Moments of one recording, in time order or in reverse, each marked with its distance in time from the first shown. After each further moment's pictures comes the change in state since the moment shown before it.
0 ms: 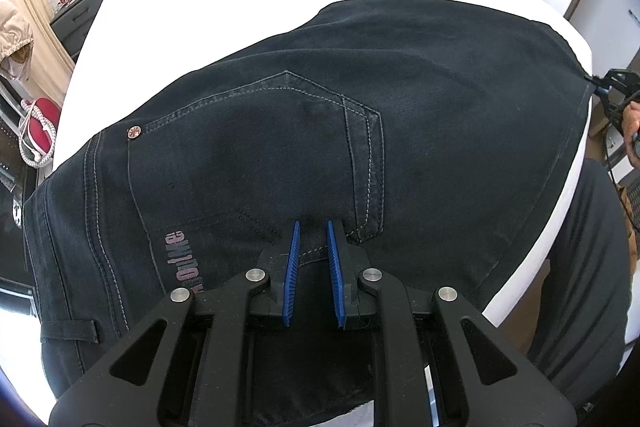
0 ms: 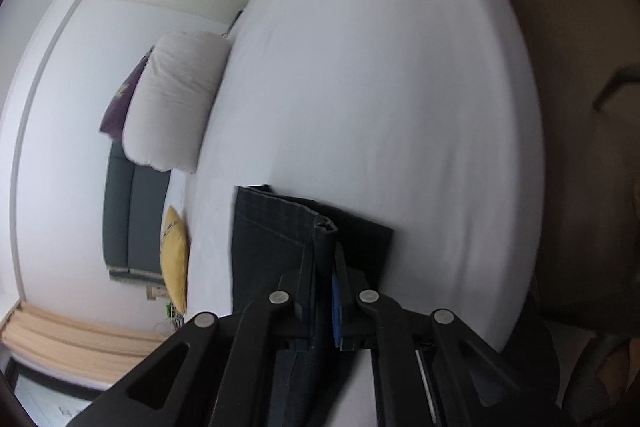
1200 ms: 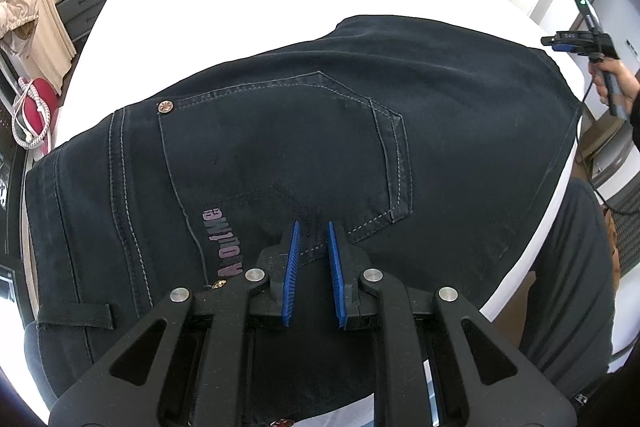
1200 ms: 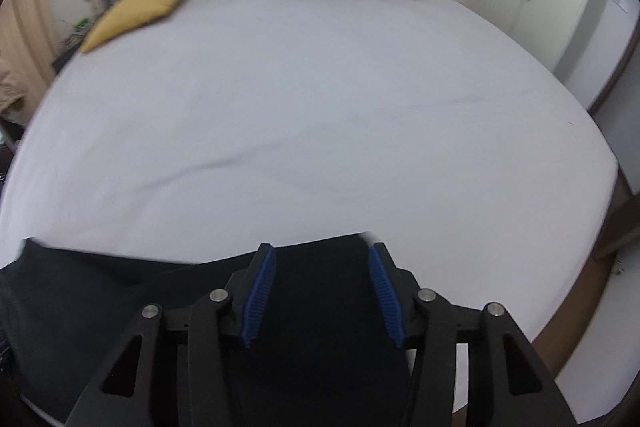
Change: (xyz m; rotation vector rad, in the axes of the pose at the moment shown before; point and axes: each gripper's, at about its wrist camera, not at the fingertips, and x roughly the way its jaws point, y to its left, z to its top) left arm -0.011 0.034 -0.010 -0.068 -0.039 -0.058; right arm 0.129 0.200 -0.017 -1.191 0.205 -0.471
